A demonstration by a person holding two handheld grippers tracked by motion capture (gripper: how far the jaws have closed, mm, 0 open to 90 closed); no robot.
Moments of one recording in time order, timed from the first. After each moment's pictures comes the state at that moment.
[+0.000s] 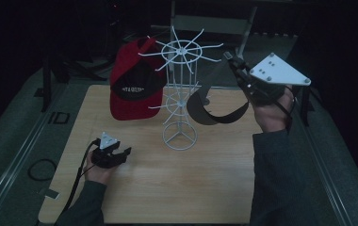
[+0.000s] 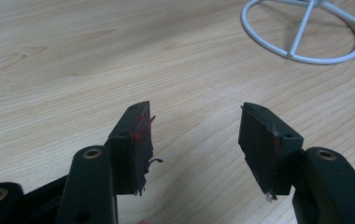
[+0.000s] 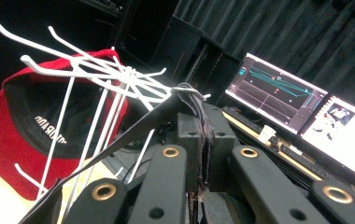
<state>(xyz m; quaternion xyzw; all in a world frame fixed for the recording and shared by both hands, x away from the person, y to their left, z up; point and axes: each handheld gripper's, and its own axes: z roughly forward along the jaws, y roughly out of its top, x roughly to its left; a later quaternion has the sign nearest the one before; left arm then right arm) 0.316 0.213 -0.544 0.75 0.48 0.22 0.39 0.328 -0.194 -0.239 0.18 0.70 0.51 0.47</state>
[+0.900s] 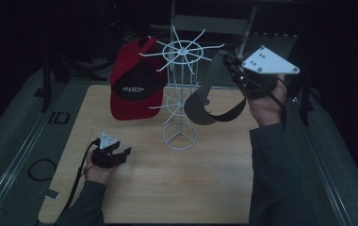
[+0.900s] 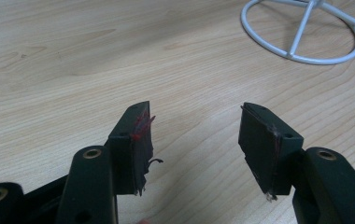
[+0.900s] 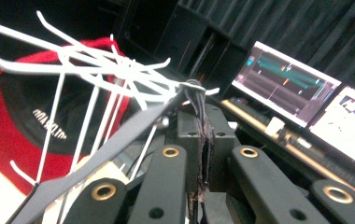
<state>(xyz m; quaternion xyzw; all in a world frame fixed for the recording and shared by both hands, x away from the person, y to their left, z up) 0.317 0.214 -0.544 0.75 0.48 0.22 0.39 0.349 -0.185 -0.239 0.19 0.72 0.50 0.45</state>
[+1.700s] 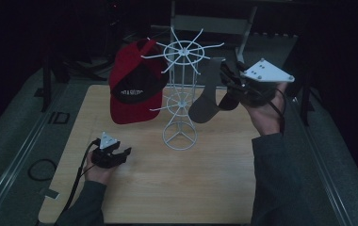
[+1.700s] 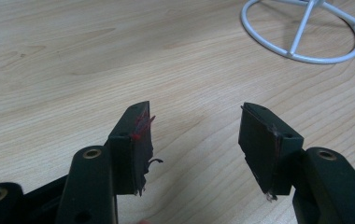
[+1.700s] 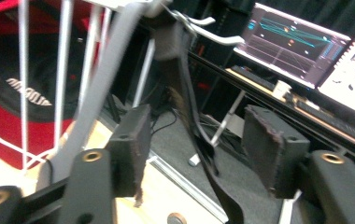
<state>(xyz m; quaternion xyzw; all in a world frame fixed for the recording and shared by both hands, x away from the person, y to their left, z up) 0.317 0.213 -0.544 0.75 0.48 0.22 0.39 0.364 -0.203 -0.277 0.25 0.73 0.48 0.42</state>
